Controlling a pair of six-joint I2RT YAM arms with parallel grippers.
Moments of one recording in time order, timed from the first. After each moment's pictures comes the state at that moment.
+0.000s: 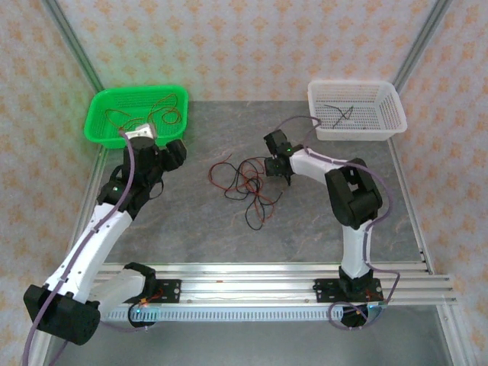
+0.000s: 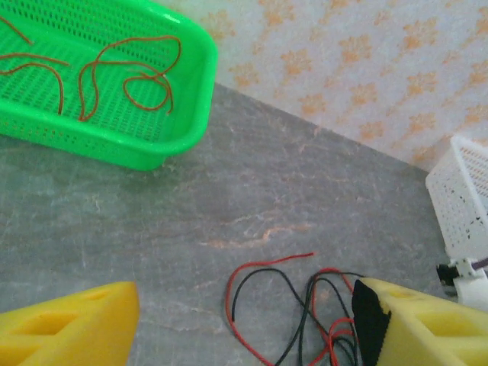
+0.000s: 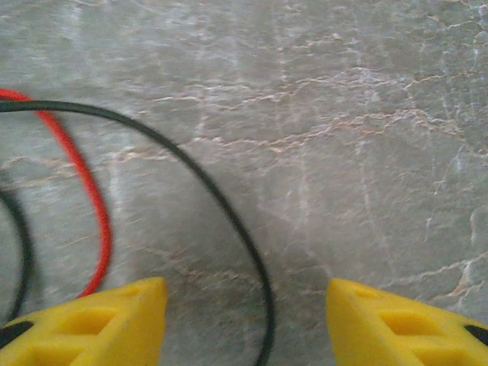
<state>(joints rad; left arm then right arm) -0.24 1.01 0.97 -0.45 -0.17 -0.56 0.48 2.01 1.36 -0.45 0.19 0.26</state>
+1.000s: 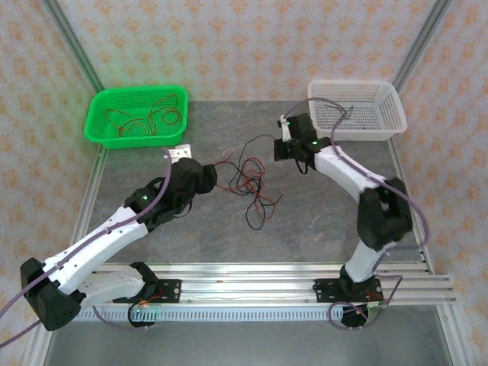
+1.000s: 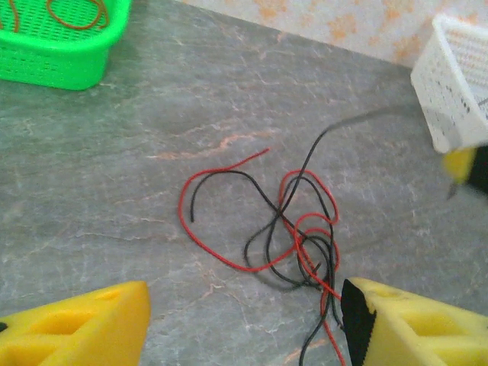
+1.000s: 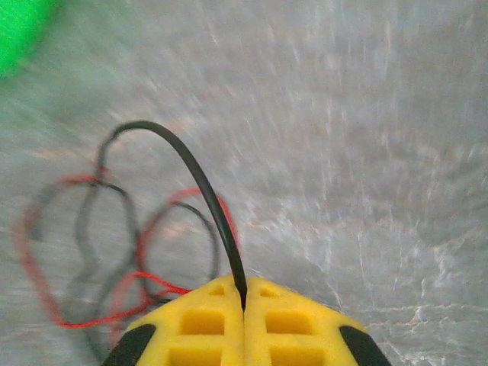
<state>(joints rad) -0.70 1.08 0.97 -0.56 -0.46 -0.70 0.40 1.65 1.31 -0.40 -0.09 0.18</state>
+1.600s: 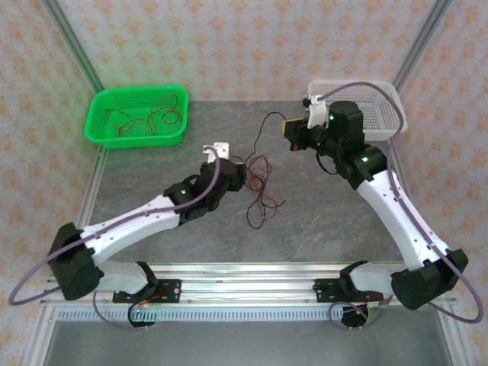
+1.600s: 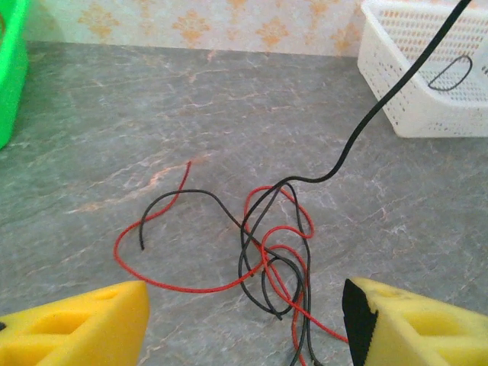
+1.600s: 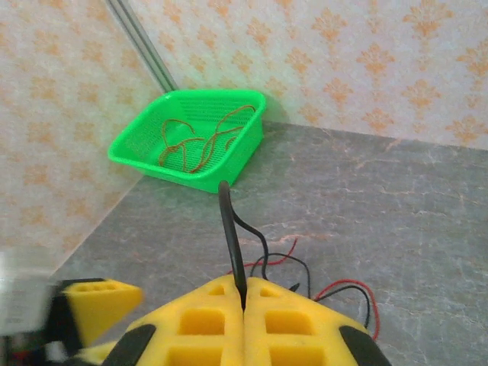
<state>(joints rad) -0.82 1.35 1.03 -0.27 -0.55 -0.53 0.40 1.23 1.37 -0.47 -0.32 0.24</state>
